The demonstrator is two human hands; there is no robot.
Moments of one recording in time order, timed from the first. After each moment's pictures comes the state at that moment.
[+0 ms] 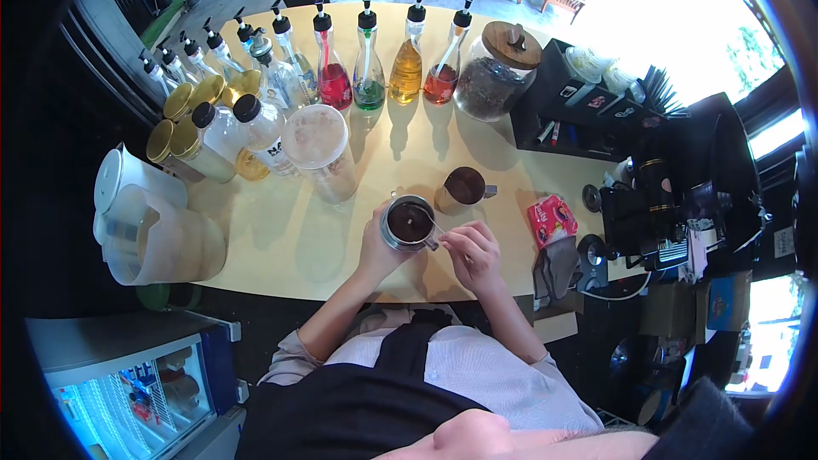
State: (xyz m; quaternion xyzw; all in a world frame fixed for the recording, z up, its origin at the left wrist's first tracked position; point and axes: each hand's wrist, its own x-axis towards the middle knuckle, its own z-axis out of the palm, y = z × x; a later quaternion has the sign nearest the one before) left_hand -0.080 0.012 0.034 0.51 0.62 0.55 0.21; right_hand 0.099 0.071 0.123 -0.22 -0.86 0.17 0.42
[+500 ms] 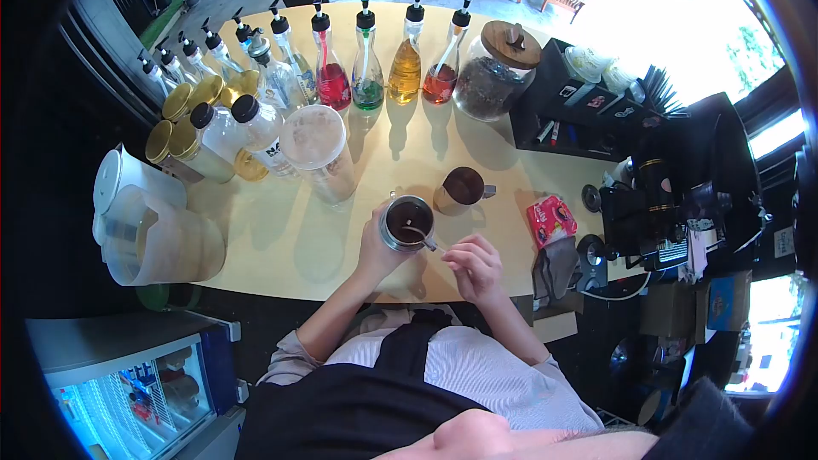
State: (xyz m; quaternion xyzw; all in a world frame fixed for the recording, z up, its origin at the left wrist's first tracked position) left_hand -0.080 0.012 0.036 0.52 0.63 0.54 0.21; right_hand 0.109 0.063 0.125 -0.15 -0.85 0.21 0.45
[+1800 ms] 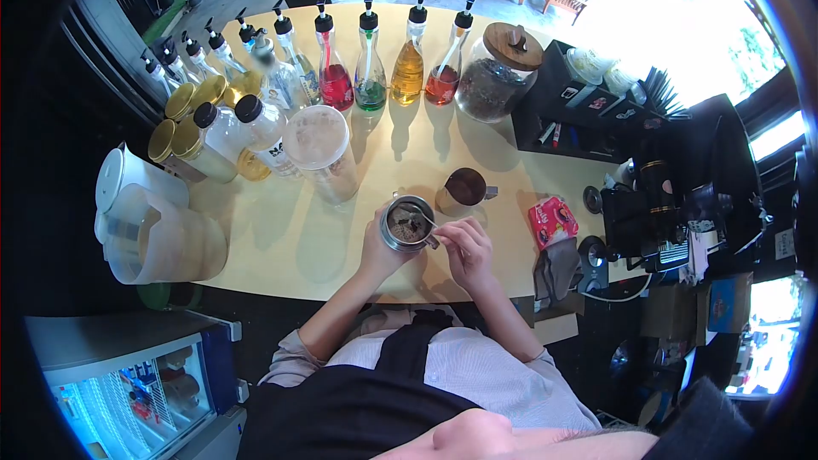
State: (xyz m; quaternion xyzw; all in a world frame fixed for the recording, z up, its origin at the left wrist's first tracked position) left_hand -0.079 0.015 0.025 0.52 0.62 0.56 0.20; right_hand 0.087 0.072 0.117 -0.25 -0.84 0.21 0.44
